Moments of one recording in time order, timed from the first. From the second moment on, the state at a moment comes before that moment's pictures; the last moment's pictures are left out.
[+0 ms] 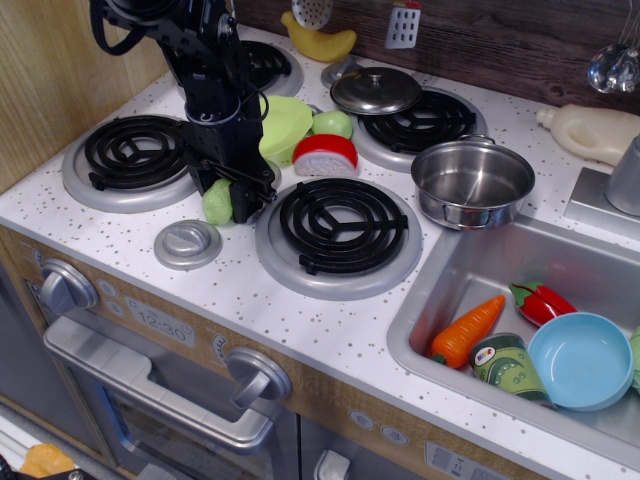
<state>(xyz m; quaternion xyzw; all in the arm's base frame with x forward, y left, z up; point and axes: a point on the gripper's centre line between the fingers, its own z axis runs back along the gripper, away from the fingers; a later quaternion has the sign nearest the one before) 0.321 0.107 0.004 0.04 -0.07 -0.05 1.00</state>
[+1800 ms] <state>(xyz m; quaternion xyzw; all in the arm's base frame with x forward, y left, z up) 0.423 -0.054 0.044 0.00 -0.16 0.13 0.98</state>
